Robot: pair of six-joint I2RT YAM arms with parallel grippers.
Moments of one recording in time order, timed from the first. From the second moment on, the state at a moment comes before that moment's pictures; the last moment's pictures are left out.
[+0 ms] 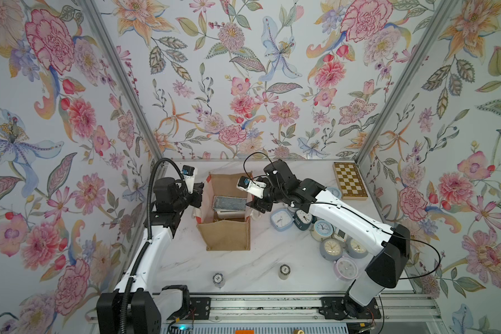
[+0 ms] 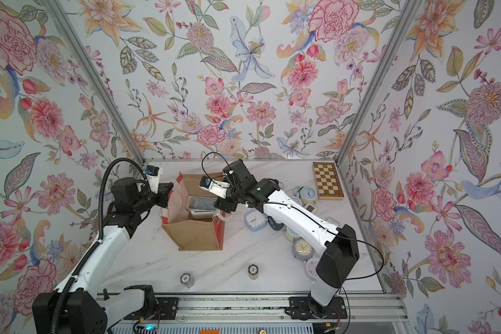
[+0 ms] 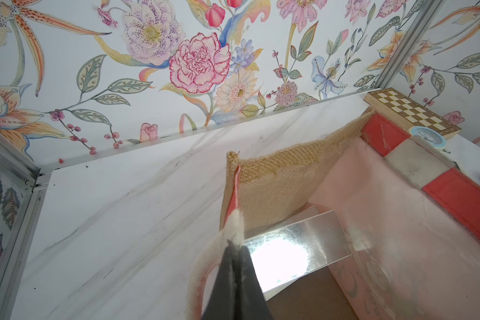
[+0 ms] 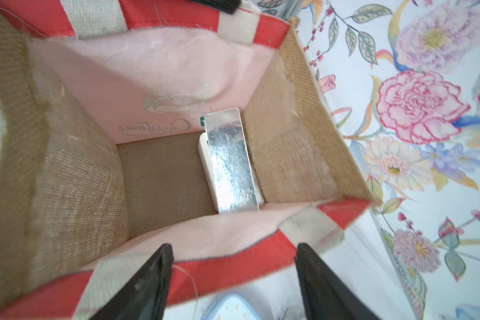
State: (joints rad) left arm 0.02 1.14 0.87 -0.13 0.42 0.12; right arm 0.82 1.65 1.60 -0.64 -0.14 -0.53
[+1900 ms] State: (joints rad) left arm 0.02 1.14 0.87 -0.13 0.42 0.13; right arm 0.36 1.58 1.06 -0.62 0.05 0.78
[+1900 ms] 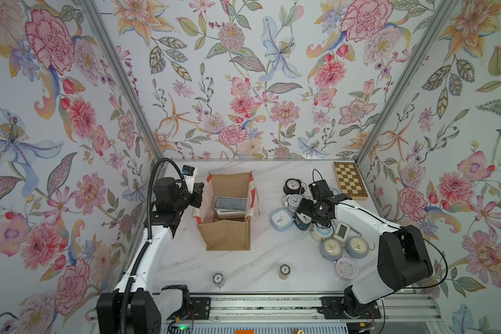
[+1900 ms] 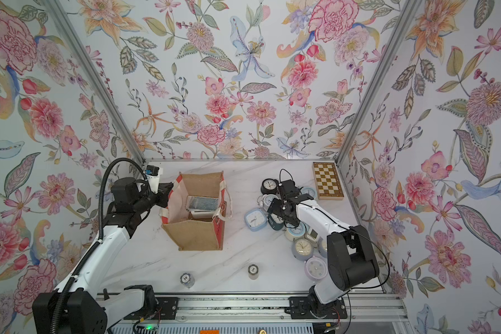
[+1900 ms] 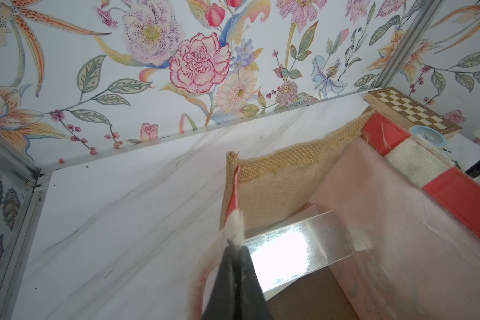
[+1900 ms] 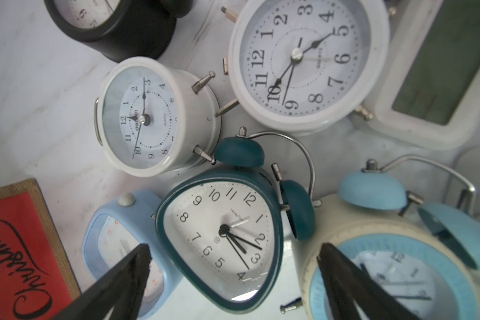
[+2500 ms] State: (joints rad) left arm 0.02 1.14 0.87 -0.13 0.42 0.13; right arm 0.42 1.71 1.20 -0.71 0.13 0.89
